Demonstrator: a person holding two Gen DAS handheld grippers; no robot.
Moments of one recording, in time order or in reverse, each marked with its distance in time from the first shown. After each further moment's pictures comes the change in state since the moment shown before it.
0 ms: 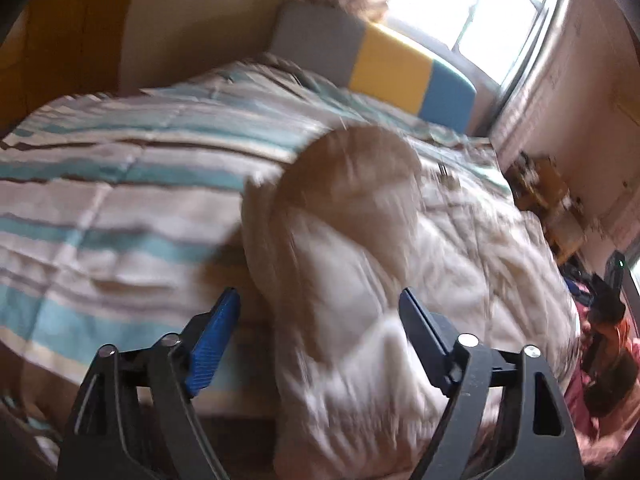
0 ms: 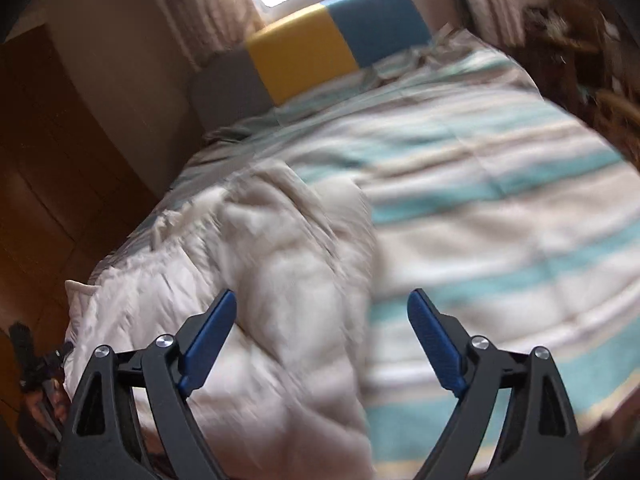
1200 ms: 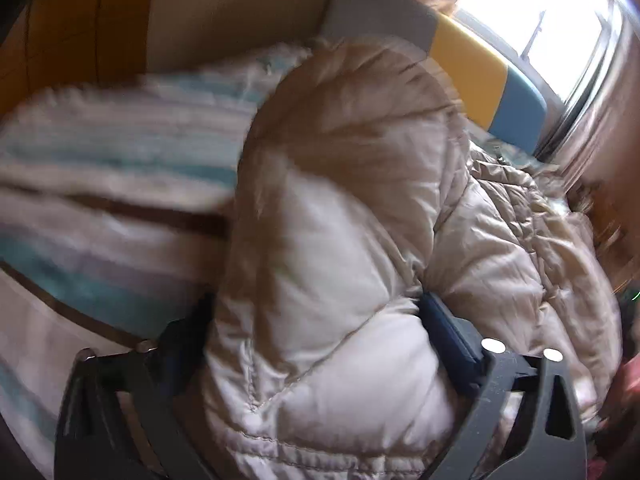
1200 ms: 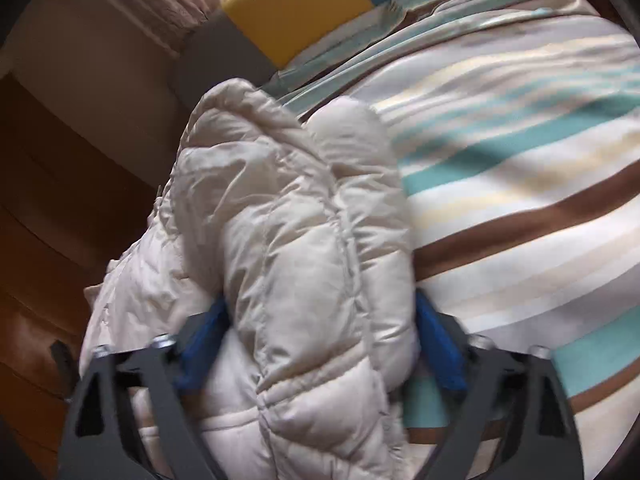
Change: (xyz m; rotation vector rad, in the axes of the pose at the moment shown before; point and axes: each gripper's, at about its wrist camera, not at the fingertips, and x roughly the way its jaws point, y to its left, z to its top) left arm 0.152 0.065 0.109 -0.140 0.095 0.057; right arm 0.176 -0.016 0.018 0.205 0.169 0.144
